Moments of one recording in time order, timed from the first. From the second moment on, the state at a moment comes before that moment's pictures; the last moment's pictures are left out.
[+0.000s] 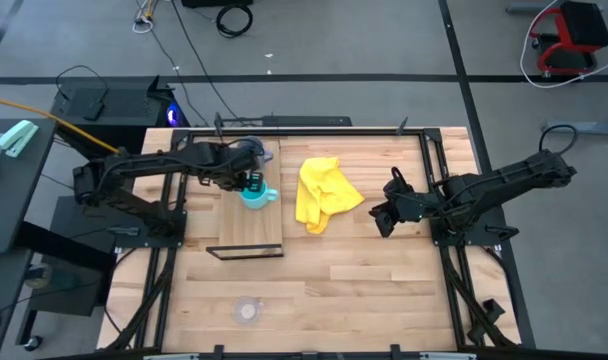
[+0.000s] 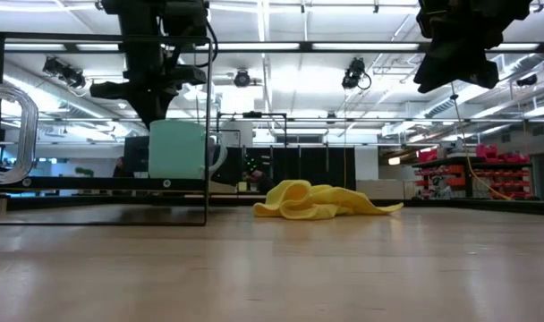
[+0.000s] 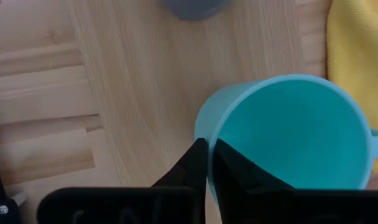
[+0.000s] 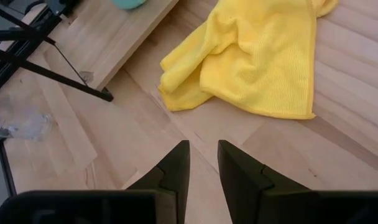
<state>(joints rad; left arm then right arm) 0.31 1.38 1.08 -1.02 -0.16 -1.07 0.26 0.95 0.78 -0.70 0.38 0.99</state>
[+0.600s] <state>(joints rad) 0.30 1.38 1.08 -1.01 -0.16 -1.07 0.26 0.95 0.78 -0.70 0.38 0.98</state>
